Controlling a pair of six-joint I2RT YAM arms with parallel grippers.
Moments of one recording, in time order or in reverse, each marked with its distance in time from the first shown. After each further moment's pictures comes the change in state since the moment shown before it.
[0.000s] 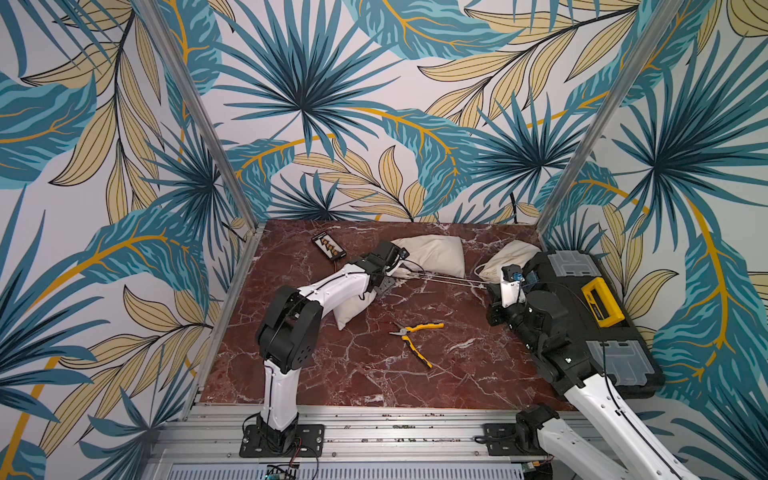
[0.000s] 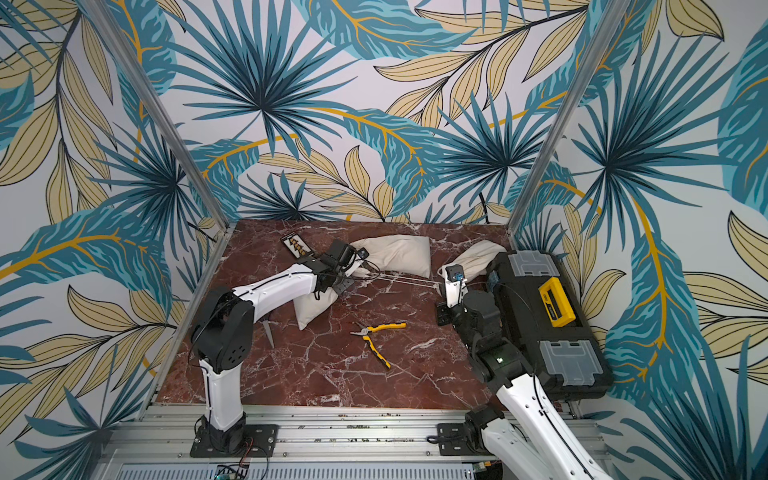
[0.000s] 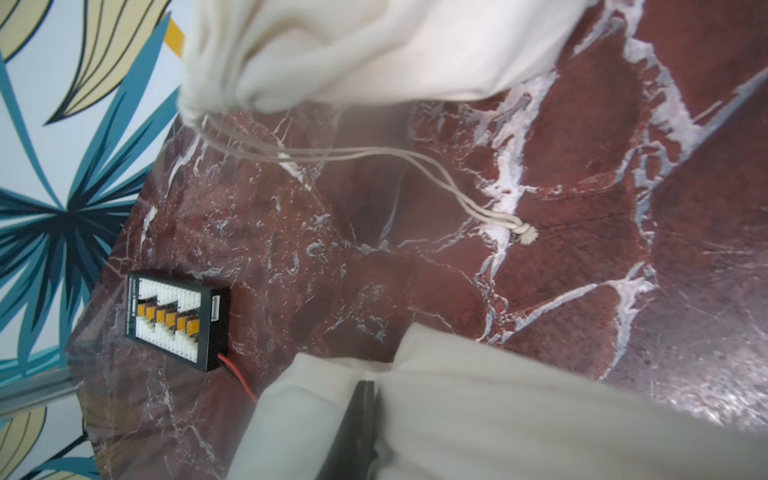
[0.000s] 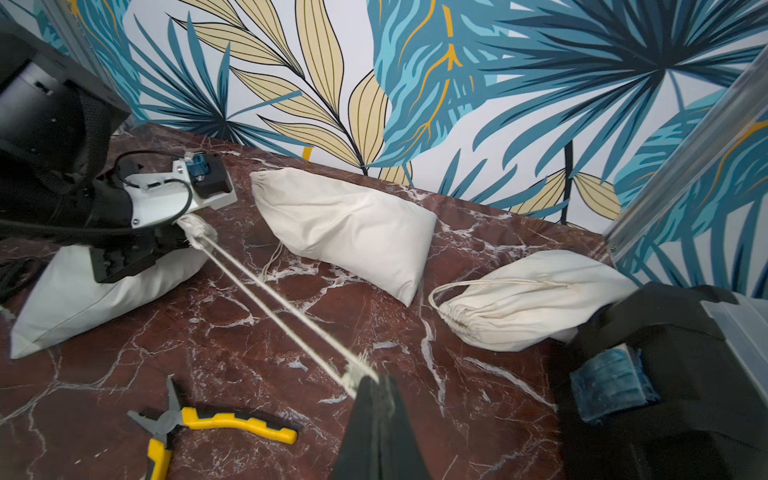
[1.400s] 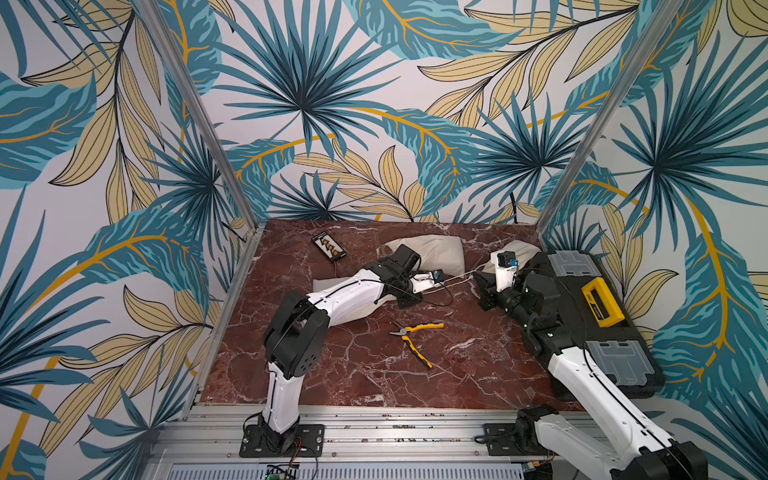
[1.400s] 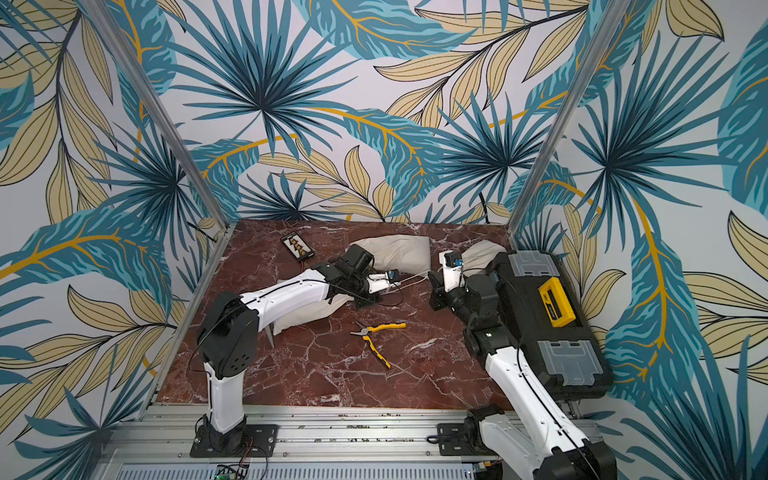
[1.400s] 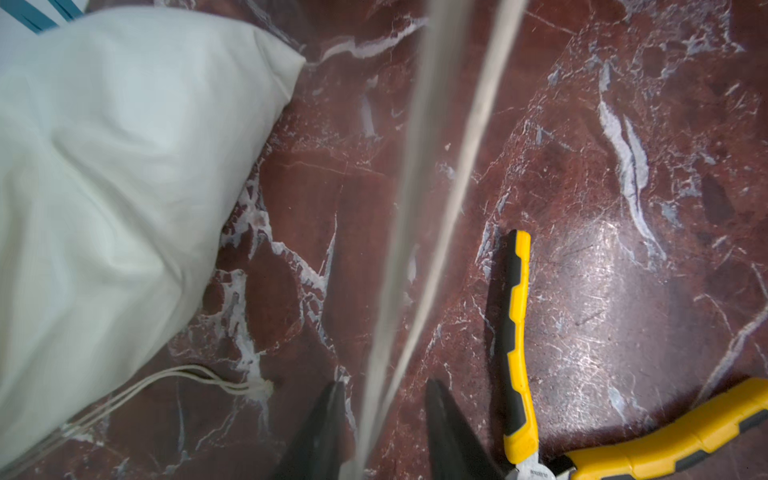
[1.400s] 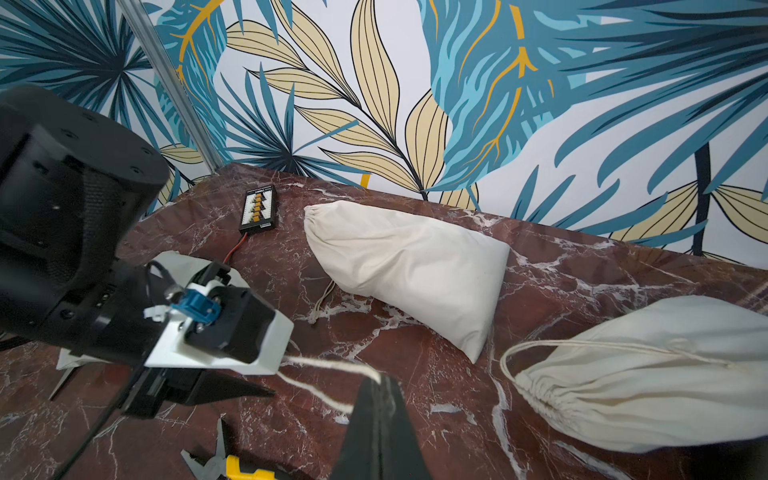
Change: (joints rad) left arm -0.158 0.015 0.059 -0.036 0.519 0.288; right arm -0.145 0.223 -0.031 0.315 -0.353 0.058
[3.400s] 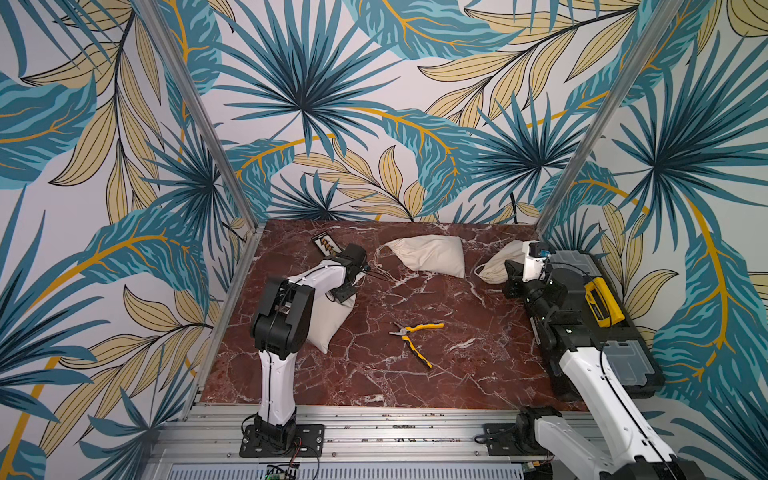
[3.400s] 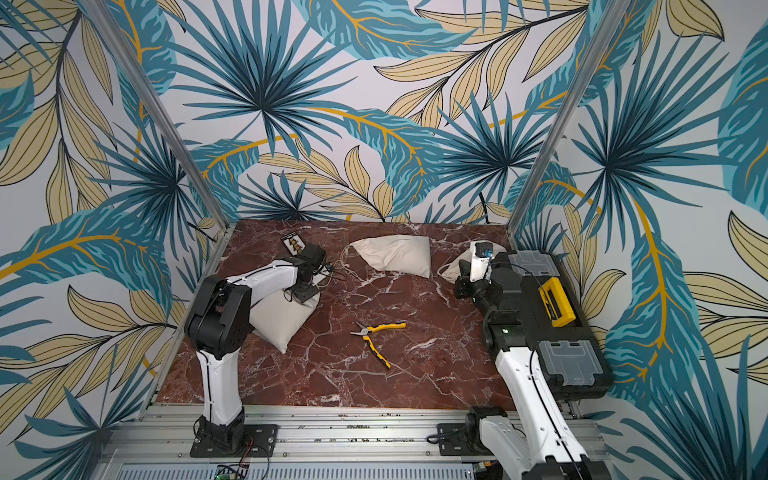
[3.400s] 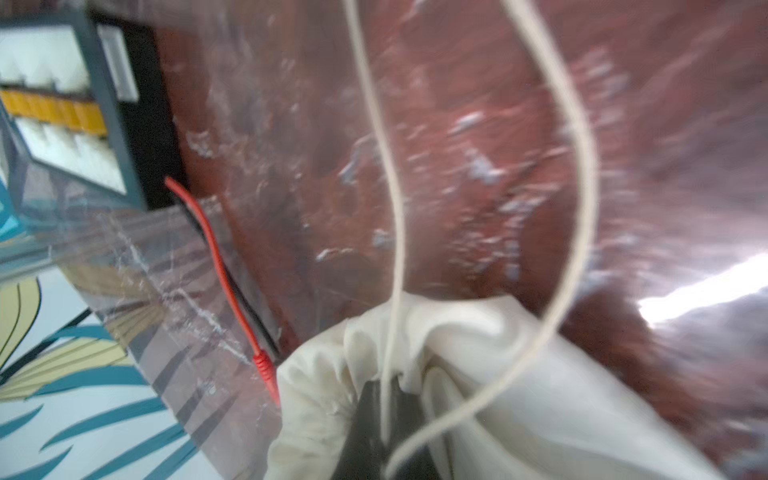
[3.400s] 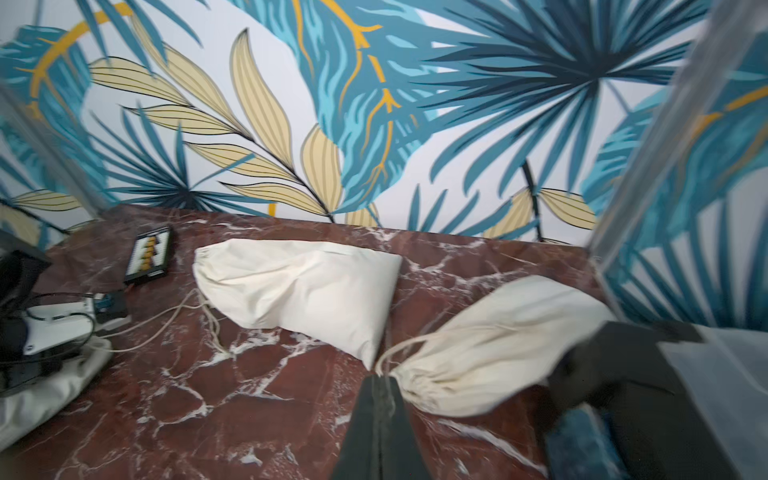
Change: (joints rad) left arm 0.318 0.021 -0.153 -0.108 -0.567 -0.109; right arm -0.180 0.030 0.050 0.003 0.002 -0.006
